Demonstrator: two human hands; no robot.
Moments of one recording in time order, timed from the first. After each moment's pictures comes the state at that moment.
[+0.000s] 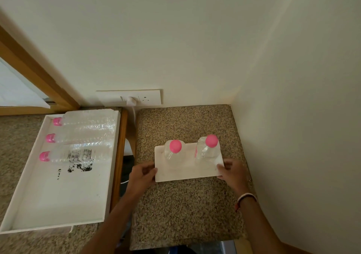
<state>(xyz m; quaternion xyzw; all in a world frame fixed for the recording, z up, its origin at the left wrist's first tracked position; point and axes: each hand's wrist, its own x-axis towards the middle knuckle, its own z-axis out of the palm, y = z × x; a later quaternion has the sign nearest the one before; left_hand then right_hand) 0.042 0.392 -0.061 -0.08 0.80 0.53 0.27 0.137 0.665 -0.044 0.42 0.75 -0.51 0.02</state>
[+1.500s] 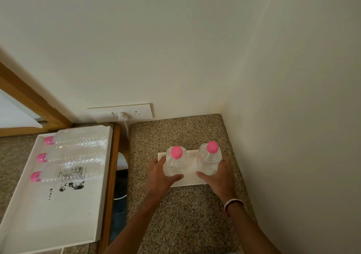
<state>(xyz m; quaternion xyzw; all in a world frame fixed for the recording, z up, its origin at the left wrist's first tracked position) 0.040 0.475 -0.048 0.06 0.88 0.44 0.16 0.124 0.659 -0.041 0.35 0.84 -0.42 -0.03</state>
